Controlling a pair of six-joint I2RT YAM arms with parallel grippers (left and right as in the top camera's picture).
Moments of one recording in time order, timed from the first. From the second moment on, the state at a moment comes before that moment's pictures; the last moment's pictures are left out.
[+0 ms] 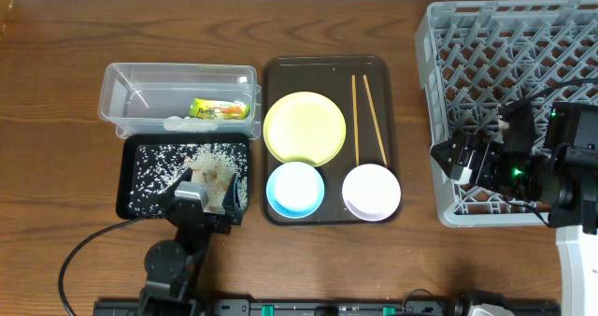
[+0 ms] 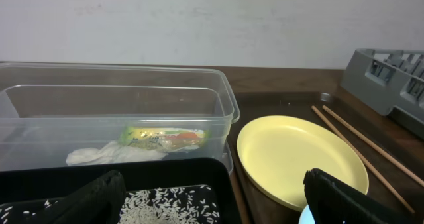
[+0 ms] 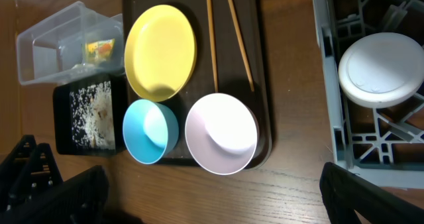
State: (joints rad) left arm -0.18 0.01 0.03 -0.14 0.01 -0.12; right arm -0.14 1.09 1.21 -1.20 -0.52 0.21
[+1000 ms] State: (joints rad) left arm -0.18 0.01 0.03 -0.14 0.01 -0.12; right arm 0.07 1.12 1.21 -0.98 -0.52 0.35
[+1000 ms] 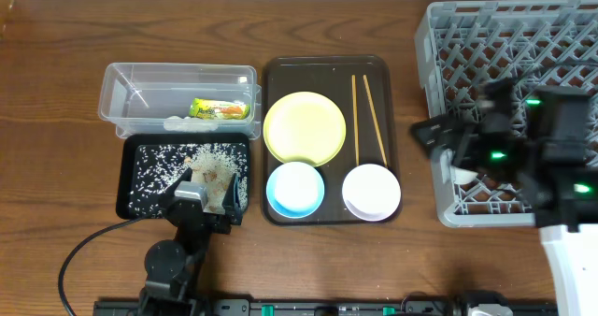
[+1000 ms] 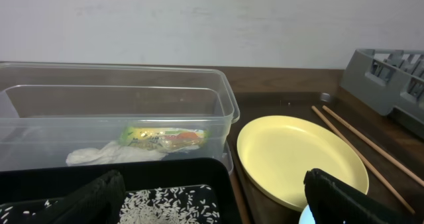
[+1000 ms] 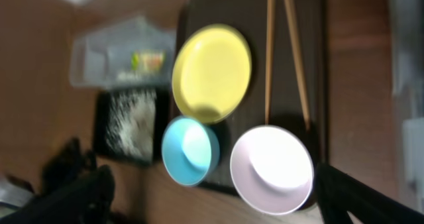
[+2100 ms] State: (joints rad) left arm -0.18 0.01 0.03 -0.14 0.01 -0.12; right arm 0.37 1.97 1.21 -0.45 0.10 0.27
